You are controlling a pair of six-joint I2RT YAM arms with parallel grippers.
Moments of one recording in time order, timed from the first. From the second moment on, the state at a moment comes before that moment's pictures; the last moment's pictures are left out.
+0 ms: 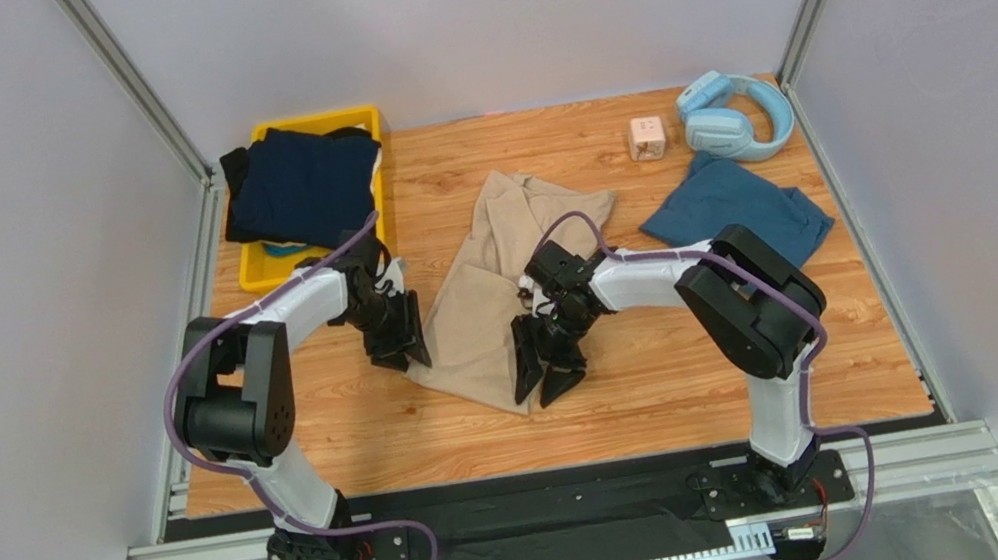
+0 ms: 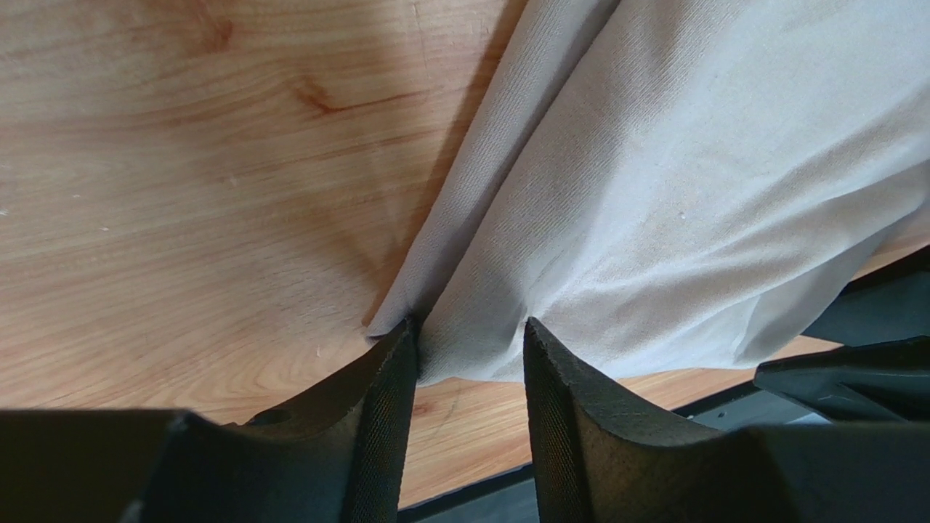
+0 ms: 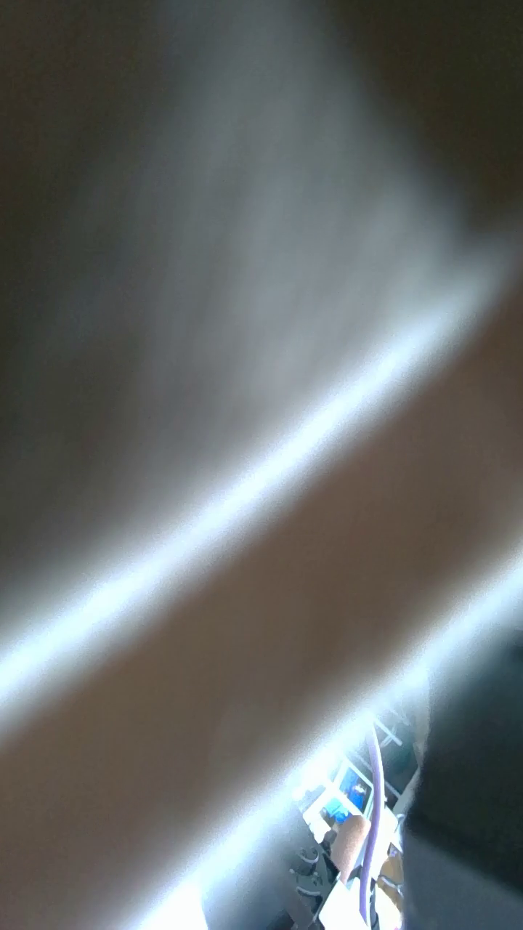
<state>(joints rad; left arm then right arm) -0.27 1.74 1.04 -0.71 0.31 -0.27 0.69 1.90 1.07 -0.49 -0.66 0.71</state>
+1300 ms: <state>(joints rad) -0.27 1.67 1.01 -0.80 0.46 -0.24 0.62 1.85 1.27 -0.89 -0.44 0.48</state>
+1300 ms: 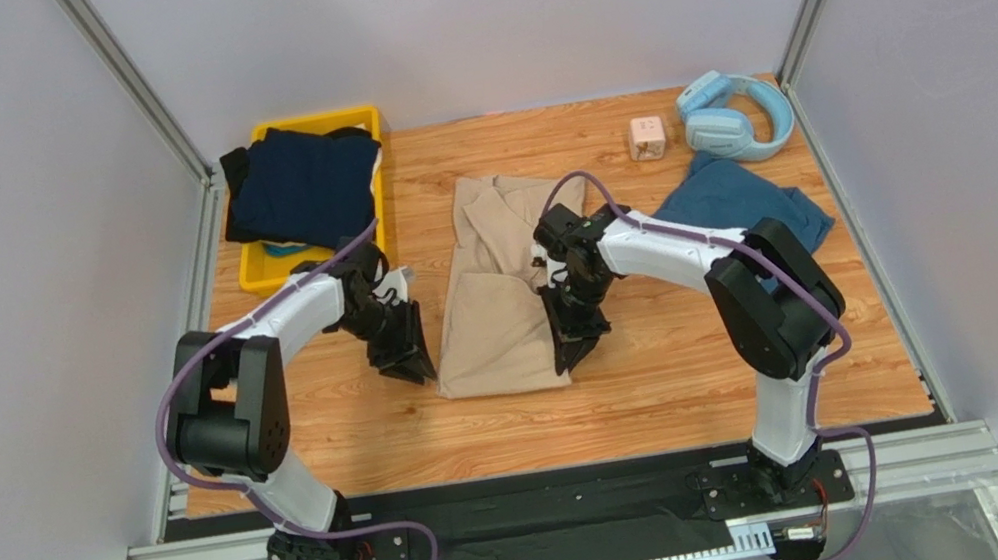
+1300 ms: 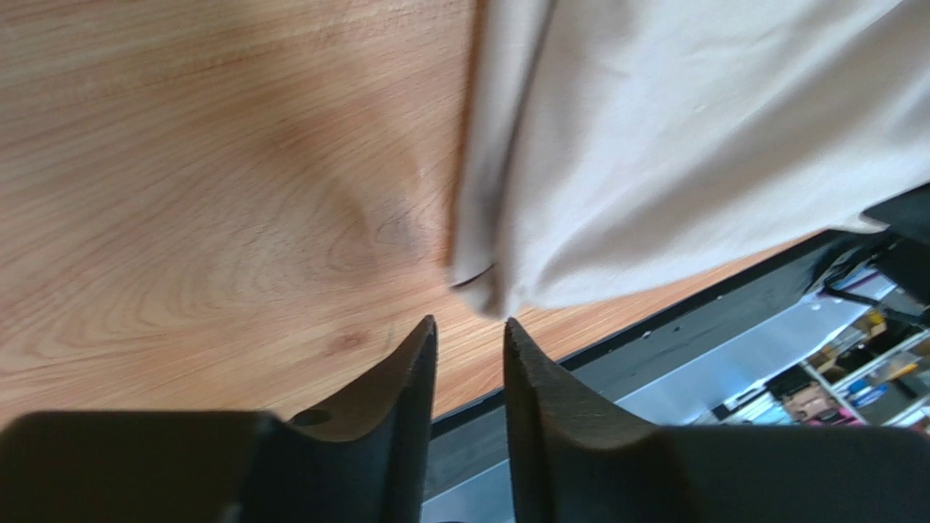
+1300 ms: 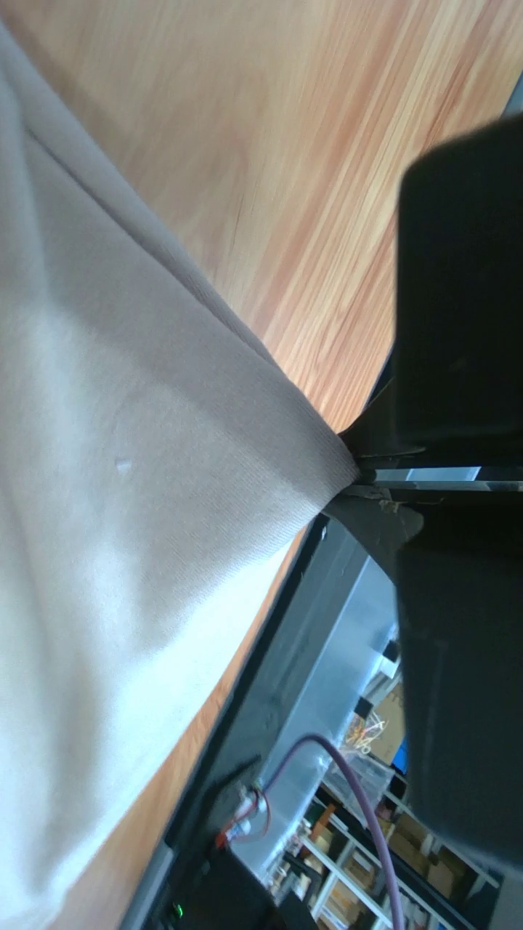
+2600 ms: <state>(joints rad) -0.44 1.76 1.01 -0.71 0.57 -0.31 0.51 1.93 1.13 -0.92 -0.52 0.39</state>
